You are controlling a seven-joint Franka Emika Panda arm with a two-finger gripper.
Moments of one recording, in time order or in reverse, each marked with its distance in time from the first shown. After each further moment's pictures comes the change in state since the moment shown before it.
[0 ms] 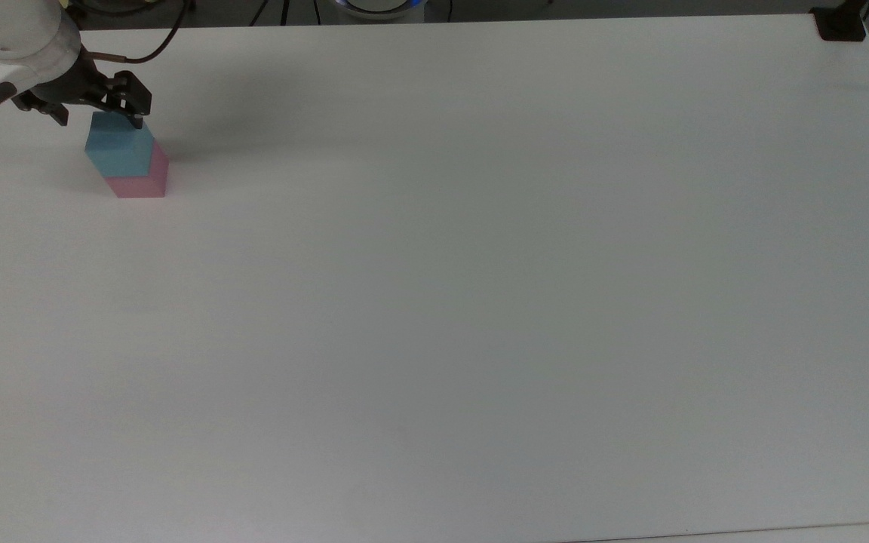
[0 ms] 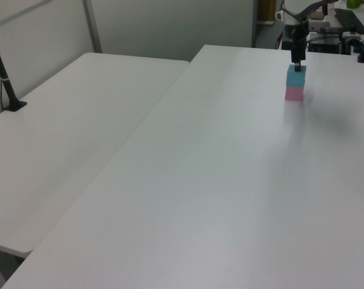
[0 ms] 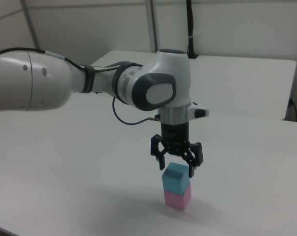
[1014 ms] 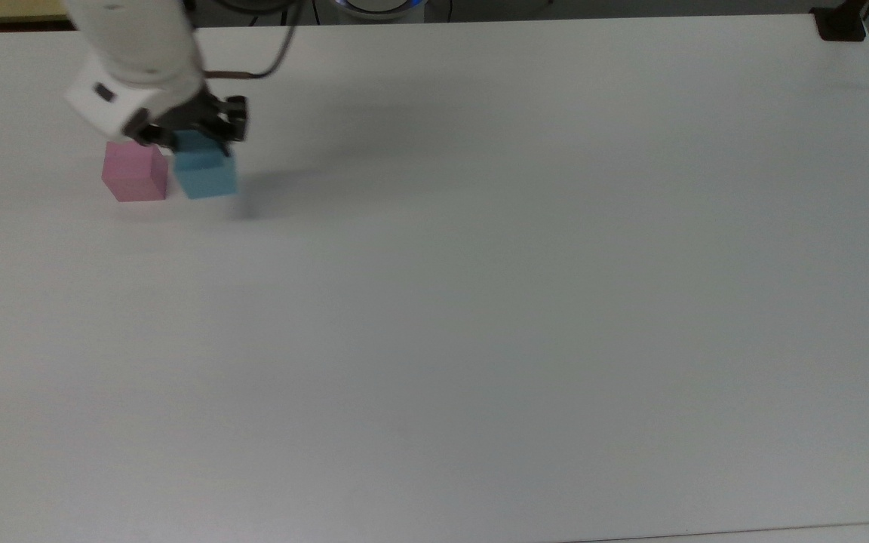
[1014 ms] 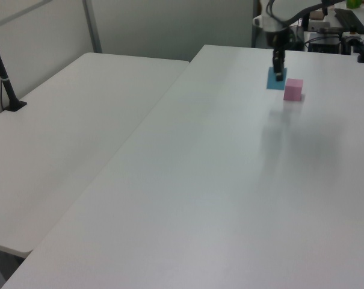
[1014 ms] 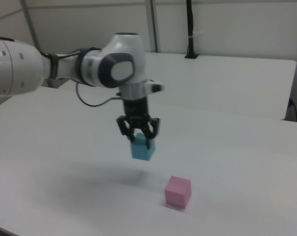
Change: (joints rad) arm 0.246 -0.053 0.012 -0.030 0.004 -0.010 0.128
